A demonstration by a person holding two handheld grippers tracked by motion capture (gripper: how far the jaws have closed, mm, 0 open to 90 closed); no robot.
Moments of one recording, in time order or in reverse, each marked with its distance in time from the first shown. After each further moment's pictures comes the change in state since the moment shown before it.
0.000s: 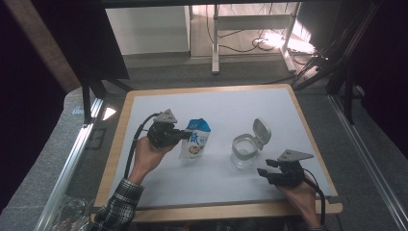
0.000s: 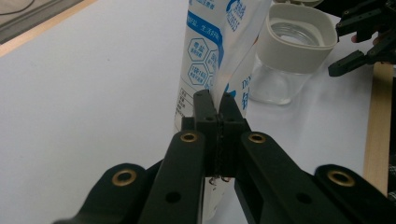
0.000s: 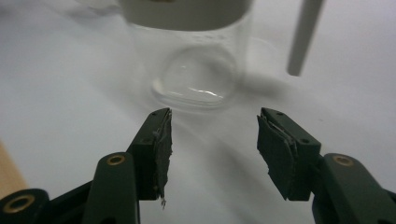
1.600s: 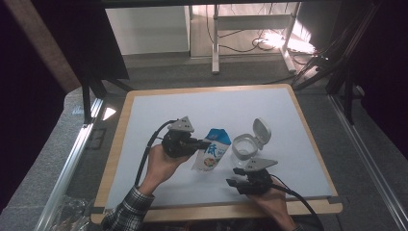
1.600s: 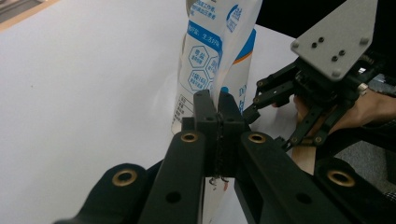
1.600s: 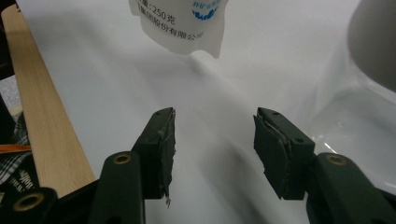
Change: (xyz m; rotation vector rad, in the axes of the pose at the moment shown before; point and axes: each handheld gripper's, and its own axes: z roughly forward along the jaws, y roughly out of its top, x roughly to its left) left arm -0.055 0.024 0.008 -0.027 -0.122 0.022; right arm 0.074 0.019 0.051 -0.004 0.172 -0.106
